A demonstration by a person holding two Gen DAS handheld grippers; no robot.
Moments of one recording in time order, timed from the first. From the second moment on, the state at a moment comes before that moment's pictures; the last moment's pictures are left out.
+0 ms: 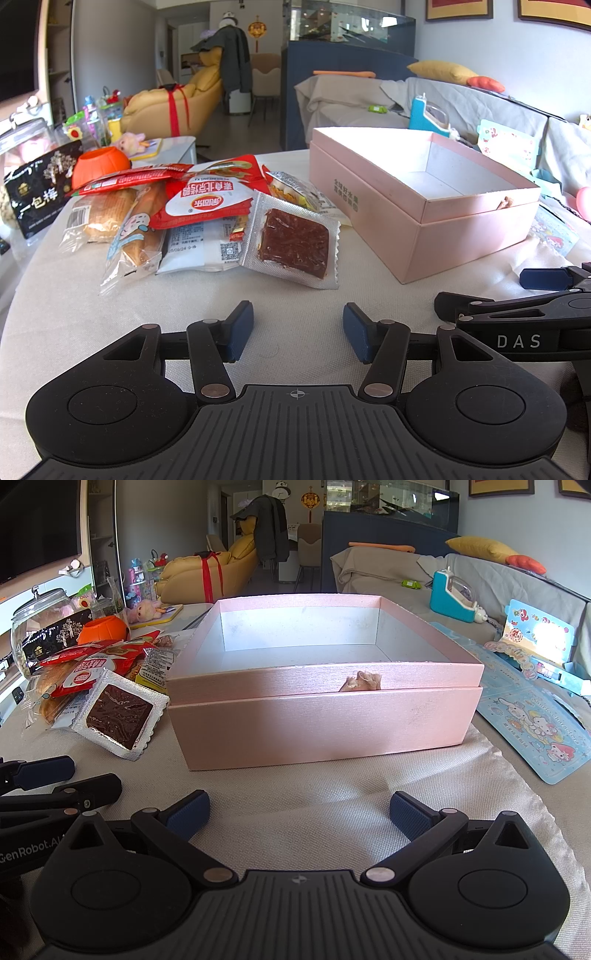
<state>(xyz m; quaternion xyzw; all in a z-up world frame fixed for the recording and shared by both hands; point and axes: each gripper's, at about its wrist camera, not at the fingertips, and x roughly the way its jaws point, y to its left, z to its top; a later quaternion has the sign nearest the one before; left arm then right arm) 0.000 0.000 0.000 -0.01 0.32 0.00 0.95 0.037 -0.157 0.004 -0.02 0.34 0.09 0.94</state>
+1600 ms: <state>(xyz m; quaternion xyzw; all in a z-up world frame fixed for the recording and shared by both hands) -0.007 0.115 0.044 -0.11 0.29 0.02 0.95 0.114 -0.136 0.038 0.01 0.42 0.24 0.87</state>
